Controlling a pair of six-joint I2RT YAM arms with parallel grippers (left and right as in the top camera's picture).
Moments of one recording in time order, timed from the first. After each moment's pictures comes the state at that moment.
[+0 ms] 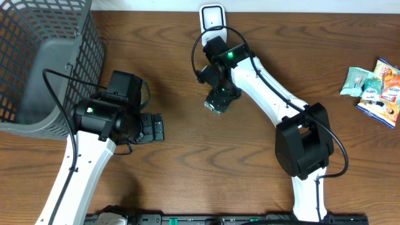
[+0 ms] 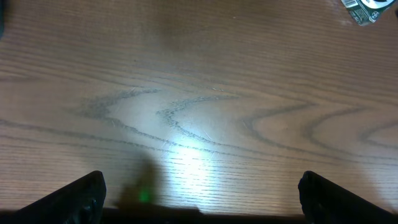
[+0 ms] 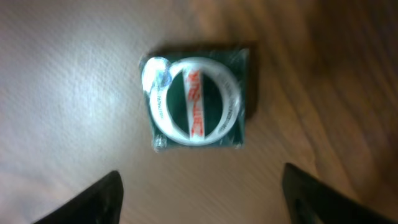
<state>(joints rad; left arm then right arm) -0.25 1.27 1.24 -1.34 0.05 -0.36 0.53 2.16 1.82 -1.15 0.00 -0.30</state>
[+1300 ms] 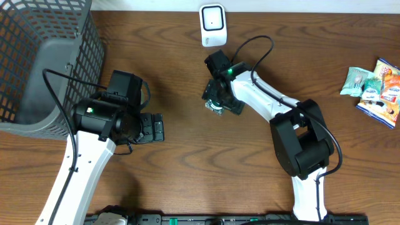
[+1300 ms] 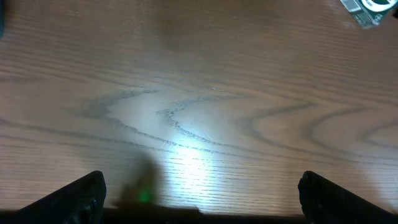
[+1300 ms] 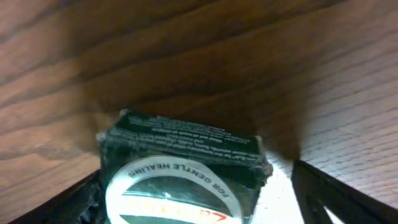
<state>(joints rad) -0.25 1.27 1.24 -1.34 0.05 -0.36 0.53 2.16 1.57 -0.80 0.01 0.97</state>
